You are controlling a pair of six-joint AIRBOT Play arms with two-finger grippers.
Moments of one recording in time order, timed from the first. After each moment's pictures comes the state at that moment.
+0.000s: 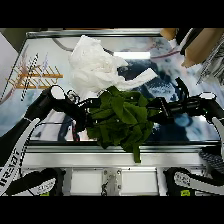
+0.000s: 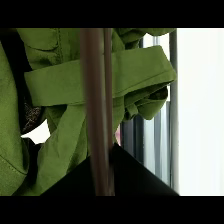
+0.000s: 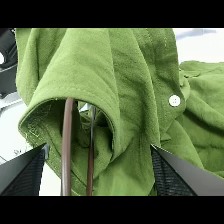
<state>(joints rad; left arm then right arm) -0.29 -1.32 1.04 0.97 -1.41 -0.19 -0.23 -1.36 0.91 -0.33 1.70 -0.13</state>
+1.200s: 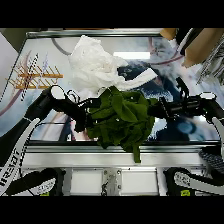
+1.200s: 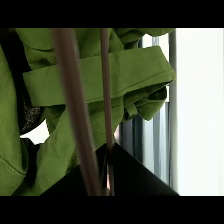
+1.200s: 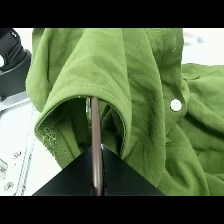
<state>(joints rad) -0.29 -1.32 1.04 0.97 -1.41 -0.19 -0.23 -1.36 0.91 -0.31 1.70 -0.13</state>
